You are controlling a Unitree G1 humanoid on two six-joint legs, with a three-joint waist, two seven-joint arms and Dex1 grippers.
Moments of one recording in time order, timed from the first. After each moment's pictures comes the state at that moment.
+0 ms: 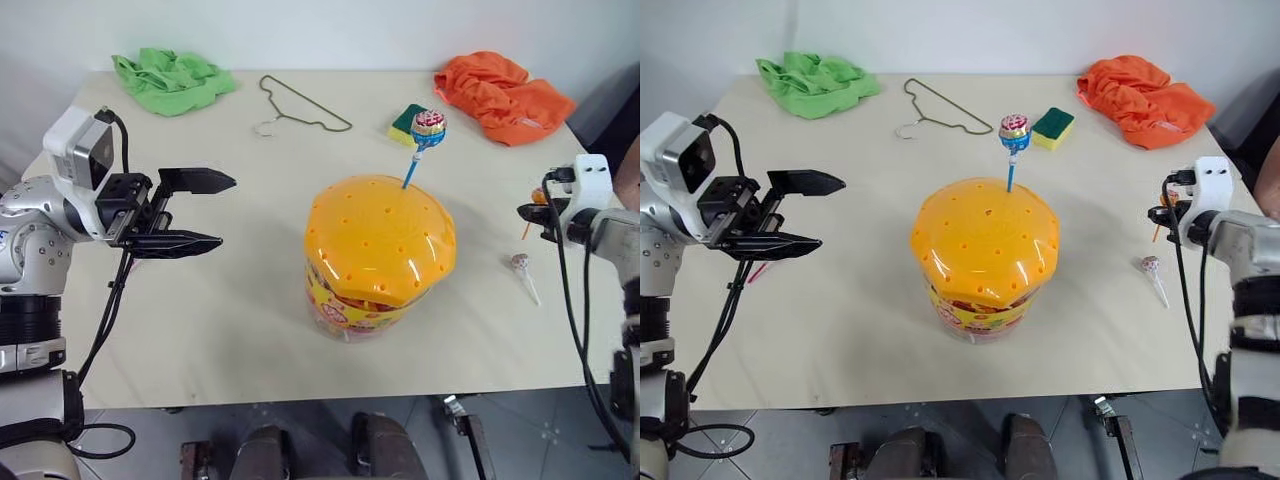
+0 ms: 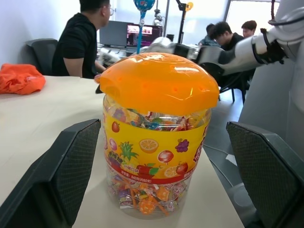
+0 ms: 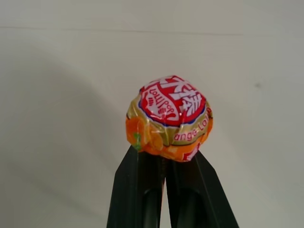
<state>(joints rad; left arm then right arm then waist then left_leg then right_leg) -0.71 0.87 0.18 0.16 -0.81 0.50 -1.50 -0.95 -0.83 -0.05 0.85 0.37 0.65 0.49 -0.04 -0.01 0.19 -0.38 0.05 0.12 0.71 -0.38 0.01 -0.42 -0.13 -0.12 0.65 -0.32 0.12</state>
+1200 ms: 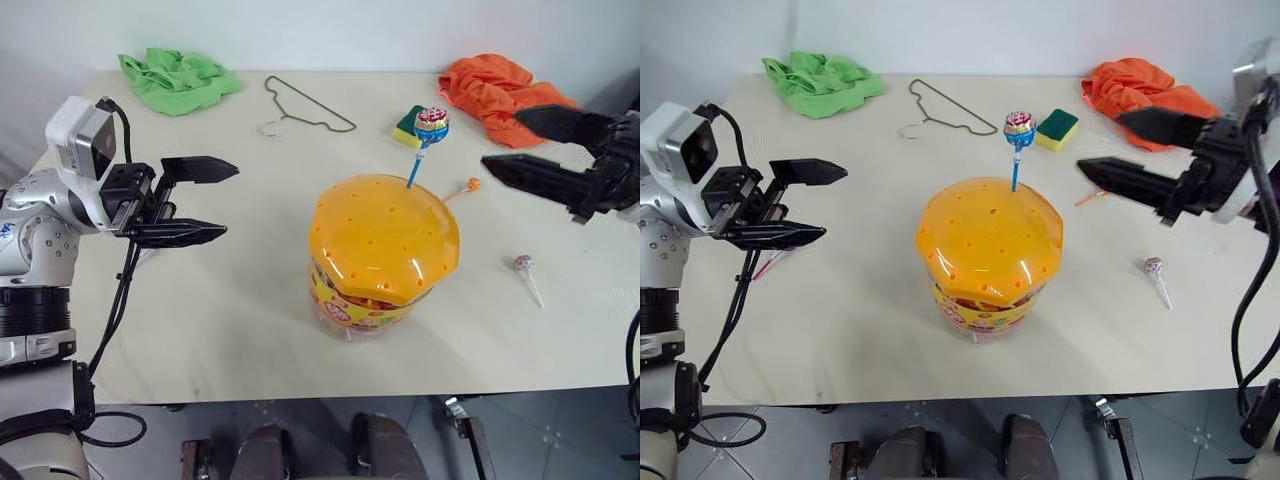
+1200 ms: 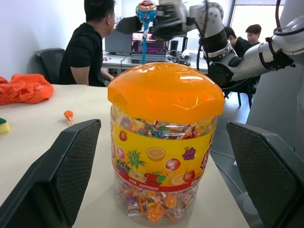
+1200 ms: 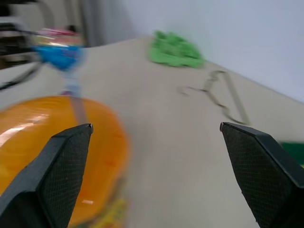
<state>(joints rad) -0.78 0.82 0.17 0.21 -0.78 0.49 -1.50 -0.72 -0.96 -0.48 -0.43 1.02 1.14 0.79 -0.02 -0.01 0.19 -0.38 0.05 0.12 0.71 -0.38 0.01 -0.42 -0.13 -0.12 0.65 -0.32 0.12</state>
